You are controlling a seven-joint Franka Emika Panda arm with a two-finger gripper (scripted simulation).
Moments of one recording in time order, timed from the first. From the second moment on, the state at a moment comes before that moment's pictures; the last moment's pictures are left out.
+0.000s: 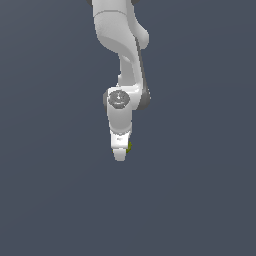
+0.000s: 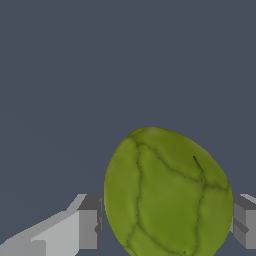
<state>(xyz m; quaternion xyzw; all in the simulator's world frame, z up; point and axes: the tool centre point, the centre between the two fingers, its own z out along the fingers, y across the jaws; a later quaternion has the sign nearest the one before) -0.023 -0.029 0.061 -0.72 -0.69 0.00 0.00</state>
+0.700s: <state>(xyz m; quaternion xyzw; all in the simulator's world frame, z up) -0.090 -0.140 0.085 -0.72 -0.69 0.00 0.00</state>
